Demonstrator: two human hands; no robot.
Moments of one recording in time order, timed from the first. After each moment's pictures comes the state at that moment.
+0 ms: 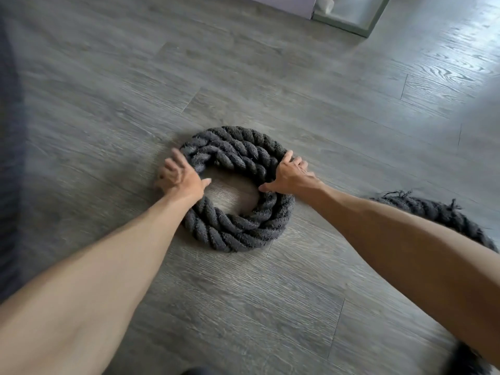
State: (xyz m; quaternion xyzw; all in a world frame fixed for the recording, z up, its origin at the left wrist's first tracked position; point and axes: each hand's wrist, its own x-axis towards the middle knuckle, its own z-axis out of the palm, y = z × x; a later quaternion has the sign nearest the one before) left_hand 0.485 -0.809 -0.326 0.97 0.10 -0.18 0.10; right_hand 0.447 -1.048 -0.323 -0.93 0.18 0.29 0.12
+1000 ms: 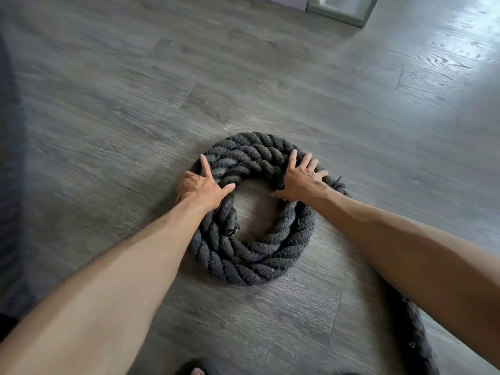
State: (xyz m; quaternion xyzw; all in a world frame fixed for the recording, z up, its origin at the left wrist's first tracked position) left_hand 0.452 -0.844 -0.322 0.96 0.00 -0.28 -0.04; right_hand 0.412 -1.058 -0.324 -0.94 0.17 0.29 0.04
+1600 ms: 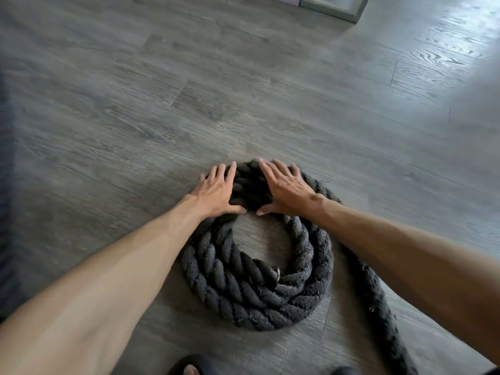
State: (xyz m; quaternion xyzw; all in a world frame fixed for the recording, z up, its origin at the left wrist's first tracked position) left_hand 0.438 -0.856 -0.334 0.93 -0.30 -0.22 -0.03; right_hand 0.381 -1.067 -0.337 -0.98 -0.11 0.17 0.08
